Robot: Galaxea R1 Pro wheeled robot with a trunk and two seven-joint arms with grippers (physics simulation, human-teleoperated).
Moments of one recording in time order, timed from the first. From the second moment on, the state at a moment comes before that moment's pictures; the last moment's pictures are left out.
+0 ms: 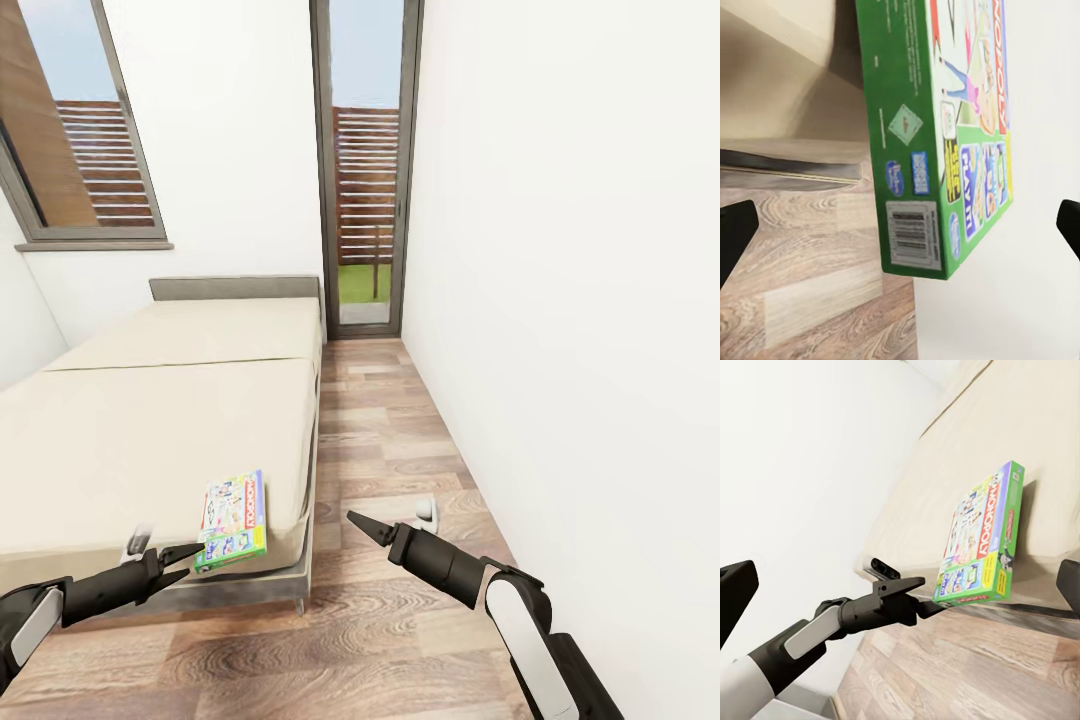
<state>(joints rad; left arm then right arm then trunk) -0.56 0.45 0.08 -0.52 0.51 0.73 -1.05 -0.27 0.01 0.19 -1.47 -0.82 0.69 0.49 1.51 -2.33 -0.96</state>
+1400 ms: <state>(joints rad) -0.56 0.45 0.08 -0.52 0.51 0.73 -1.05 -0.27 0.01 0.19 -1.47 -0.82 0.69 0.49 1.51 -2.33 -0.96</state>
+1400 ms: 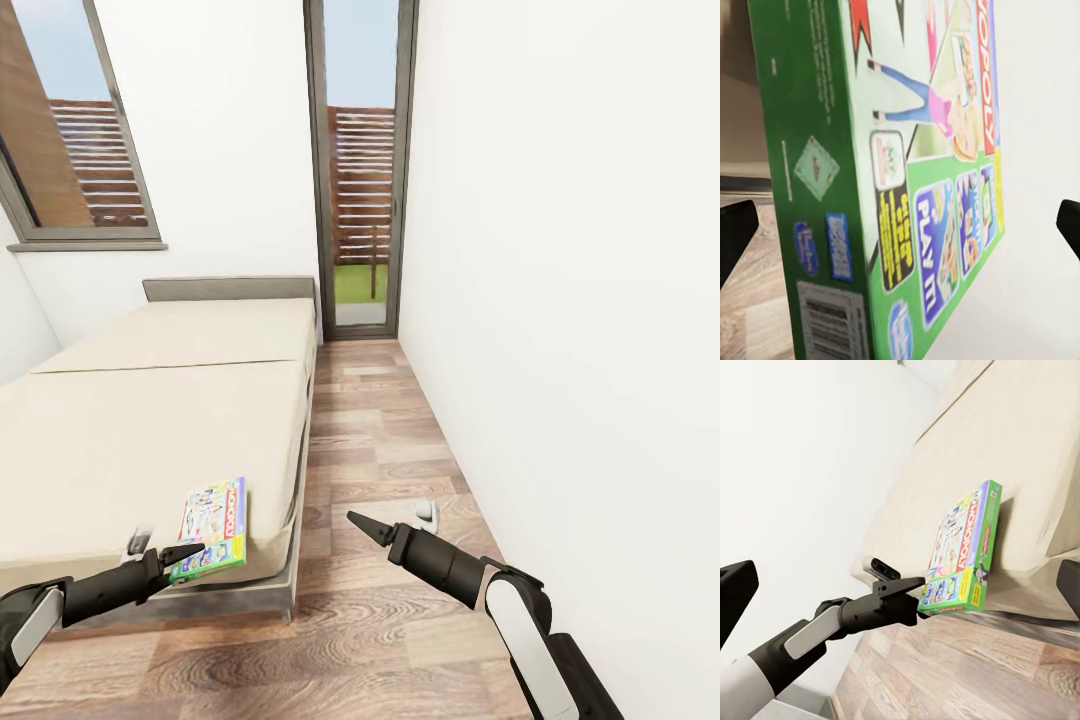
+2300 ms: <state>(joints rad) -0.56 0.45 0.09 -0.52 0.51 0.73 -1.06 -0.27 0.01 0.19 -1.47 -0.82 0.69 0.49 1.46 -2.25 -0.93</state>
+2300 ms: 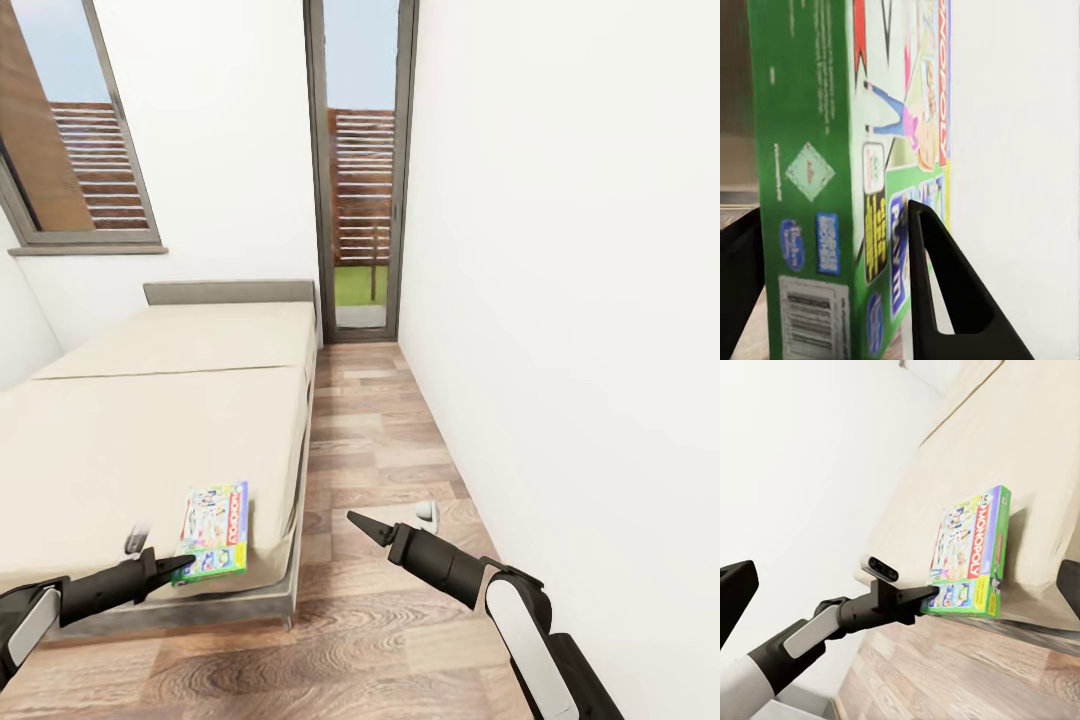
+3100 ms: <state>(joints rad) -0.56 0.53 0.09 -0.52 0.52 0.79 -1.12 -0.27 0.01 0.19 -1.45 -0.82 0.69 0.35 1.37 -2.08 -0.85</state>
